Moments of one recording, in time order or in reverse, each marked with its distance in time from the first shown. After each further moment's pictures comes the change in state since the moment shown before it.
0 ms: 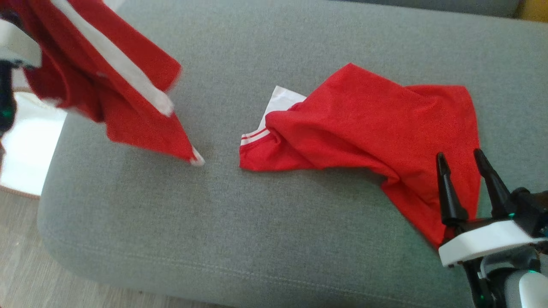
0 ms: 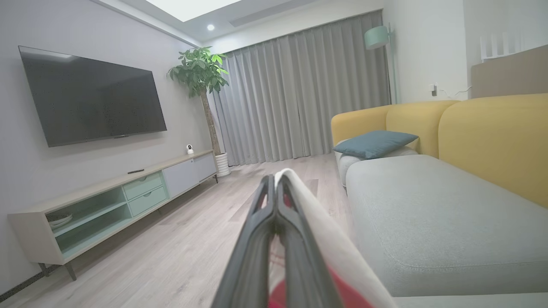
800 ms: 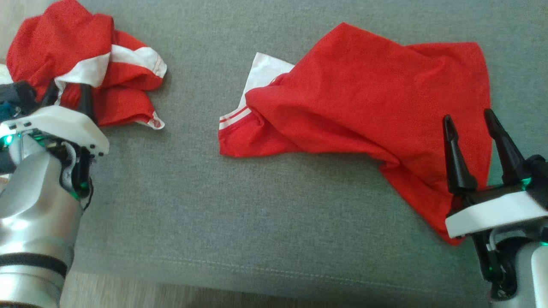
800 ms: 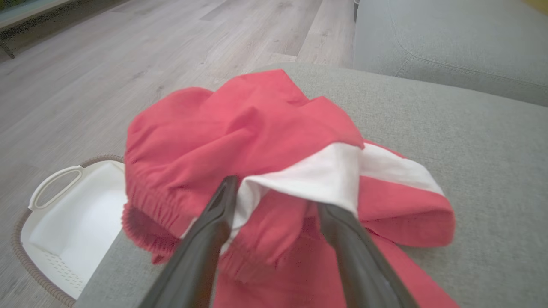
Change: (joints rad) left arm 0.040 -0.243 -0.028 0.687 -0.133 -0.170 -0.120; right arm -0.106 -0.047 0.017 -0.061 -0.003 0.000 0.037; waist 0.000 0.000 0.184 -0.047
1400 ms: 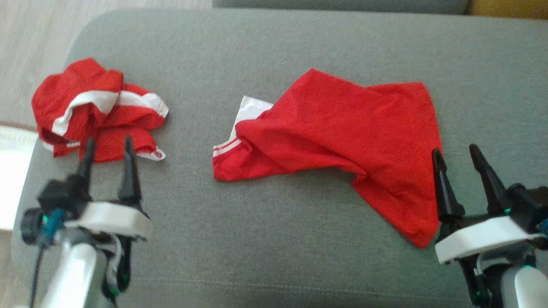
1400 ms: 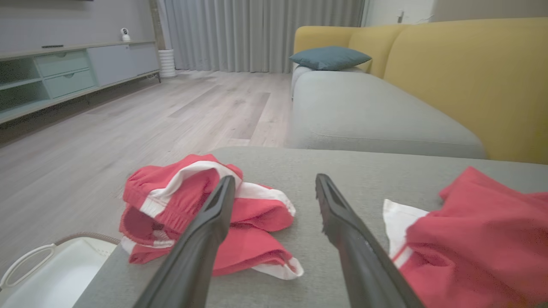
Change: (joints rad) left arm 0.558 -0.044 0.136 -0.727 0.240 0.139 -0.008; right arm 0.073 0.034 0.002 0.077 0.010 0.000 -0.045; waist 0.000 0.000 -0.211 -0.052
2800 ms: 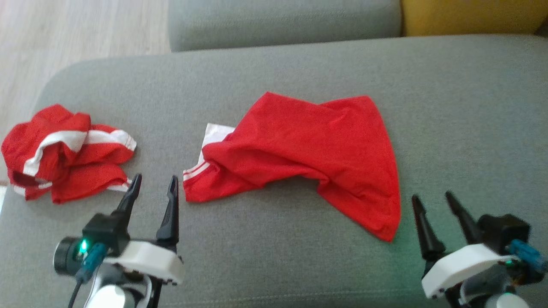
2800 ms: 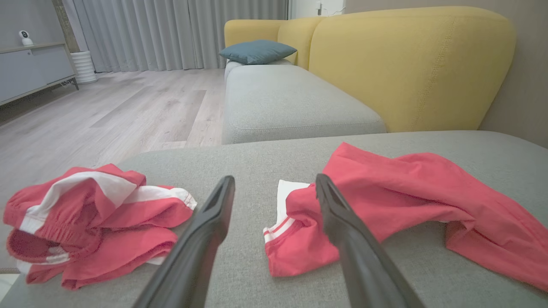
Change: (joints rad) left arm 0.210 0.013 -0.128 -0.265 0.057 0.070 0.129; right arm 0.100 0.012 0.028 0.098 0.007 0.000 0.050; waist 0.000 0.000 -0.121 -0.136
